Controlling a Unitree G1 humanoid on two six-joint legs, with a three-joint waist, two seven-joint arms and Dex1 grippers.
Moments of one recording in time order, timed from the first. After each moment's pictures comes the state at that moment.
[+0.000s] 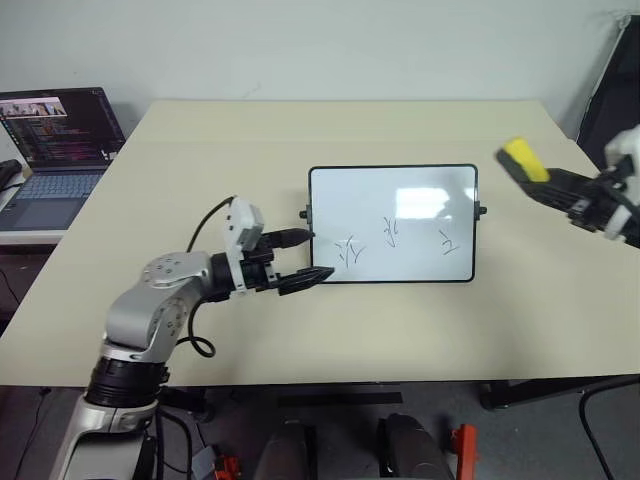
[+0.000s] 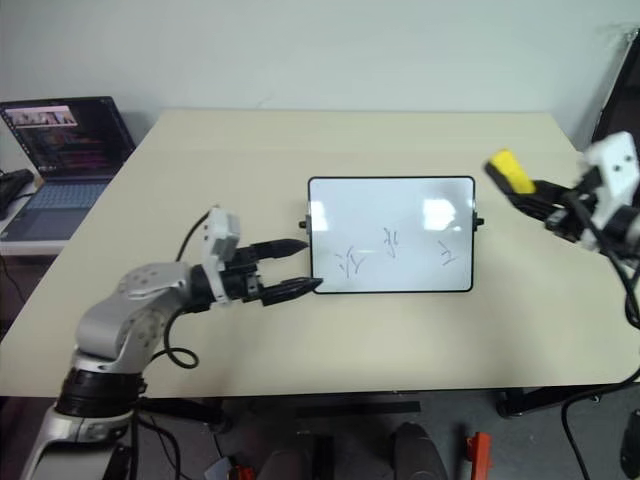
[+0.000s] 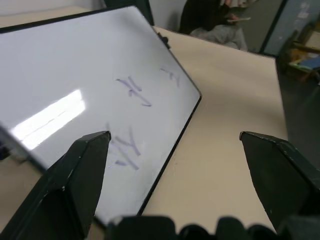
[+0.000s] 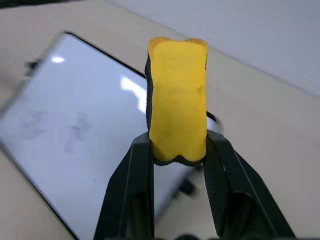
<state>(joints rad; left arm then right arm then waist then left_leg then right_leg) -0.38 0.67 0.02 -0.10 -0.55 0.49 -1.01 -0.58 -0.86 -0.18 -0.15 0.48 0.67 0.87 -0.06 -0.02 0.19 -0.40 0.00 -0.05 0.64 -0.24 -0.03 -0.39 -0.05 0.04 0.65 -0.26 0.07</state>
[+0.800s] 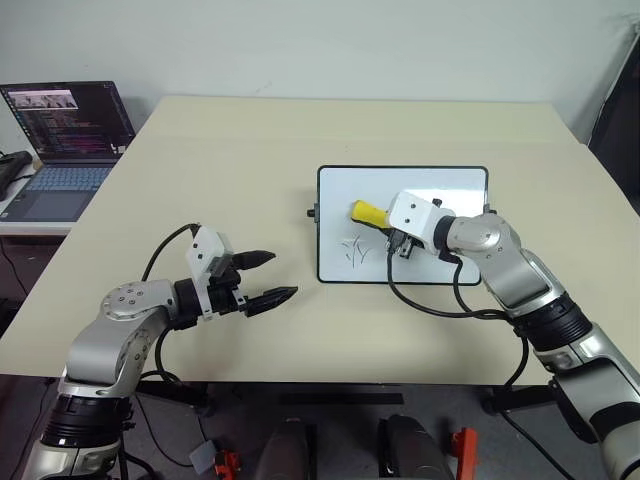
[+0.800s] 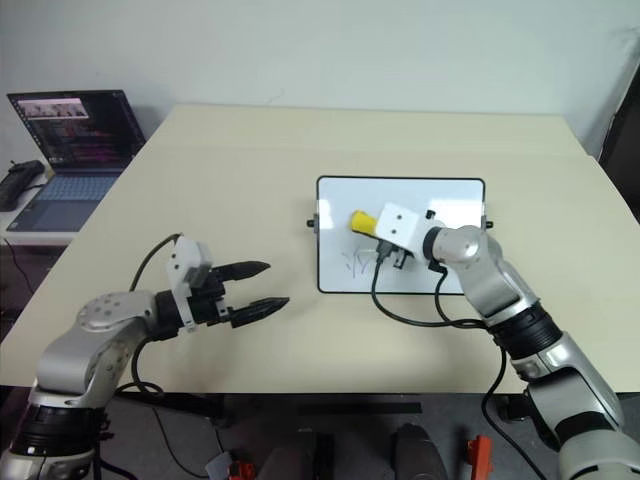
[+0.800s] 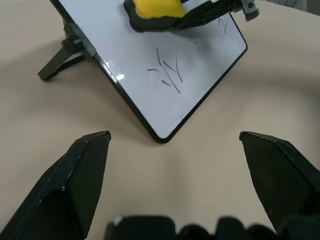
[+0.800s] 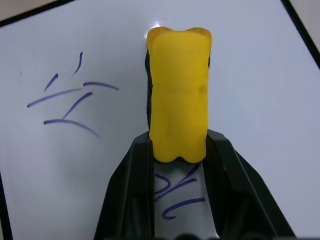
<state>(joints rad) -0.22 0.71 0.09 -0.19 -0.51 0.49 -0.95 -0.75 -0.57 0.44 0.06 -0.15 0.37 0.69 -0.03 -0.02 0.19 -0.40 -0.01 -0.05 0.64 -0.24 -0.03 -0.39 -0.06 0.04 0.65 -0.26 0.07</state>
